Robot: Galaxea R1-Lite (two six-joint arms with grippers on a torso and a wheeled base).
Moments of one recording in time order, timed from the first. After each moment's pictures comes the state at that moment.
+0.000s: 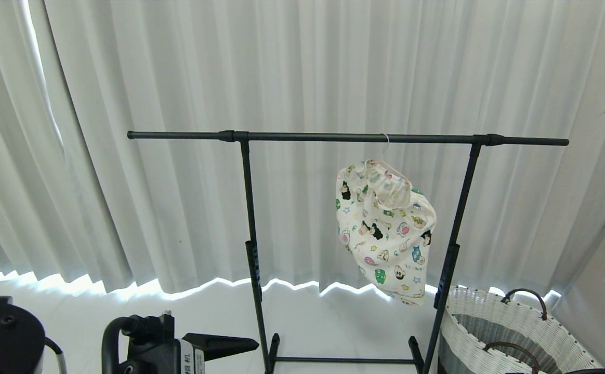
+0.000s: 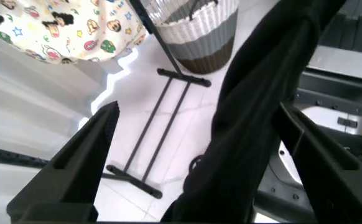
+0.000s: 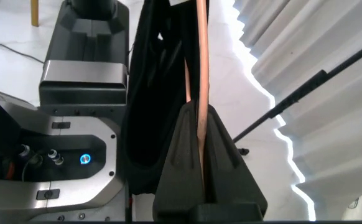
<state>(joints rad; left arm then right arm) -0.97 1.18 -0.49 -0.15 -0.13 0.29 1.05 1.32 -0.19 -0.81 0.41 -0.29</state>
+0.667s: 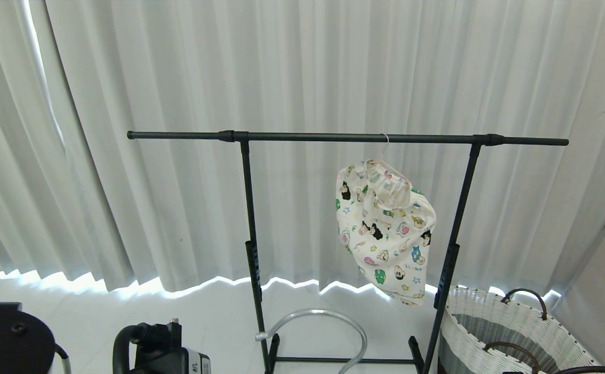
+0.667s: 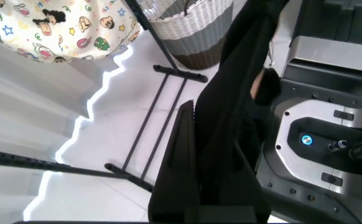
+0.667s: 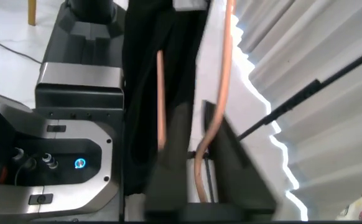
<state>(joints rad) -0.98 1.19 -0.49 -0.15 -0.13 0.29 1.07 1.33 -0.20 -0.82 0.40 -0.32</state>
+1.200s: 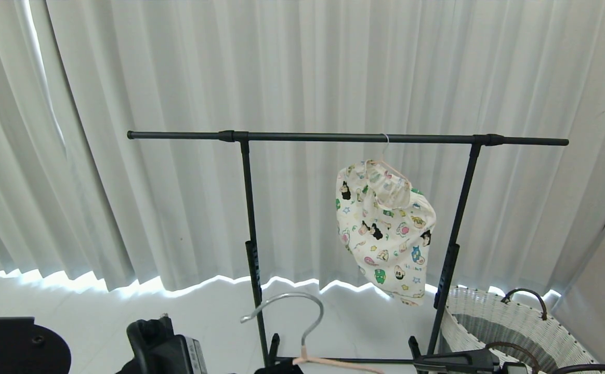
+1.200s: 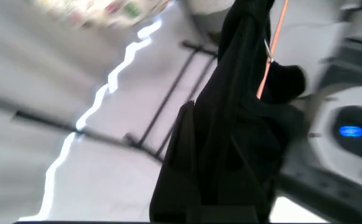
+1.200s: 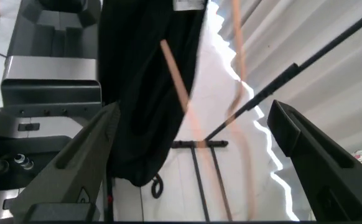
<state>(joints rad) -0.93 1.18 -0.42 -0.15 0.08 0.29 1.06 1.32 -0.20 -0.81 0.29 -0.32</state>
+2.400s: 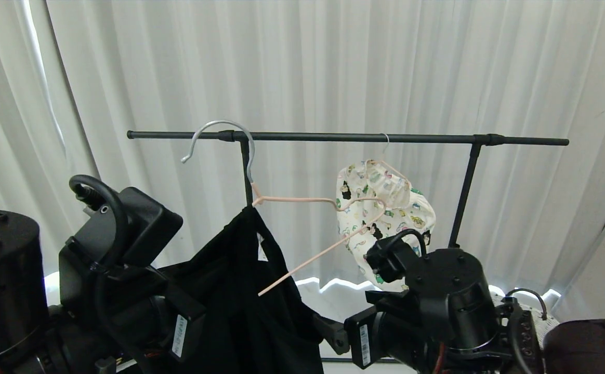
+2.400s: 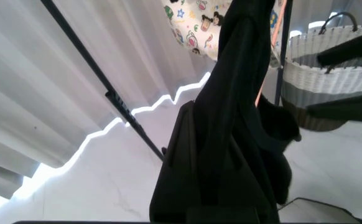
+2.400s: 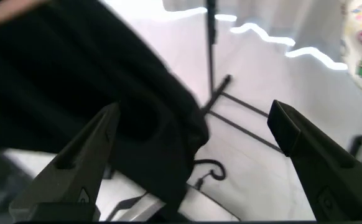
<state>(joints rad) -0.78 1.23 -0.58 -0.29 0.30 0.13 1.07 1.79 -0.74 -0.56 -0.25 0.45</state>
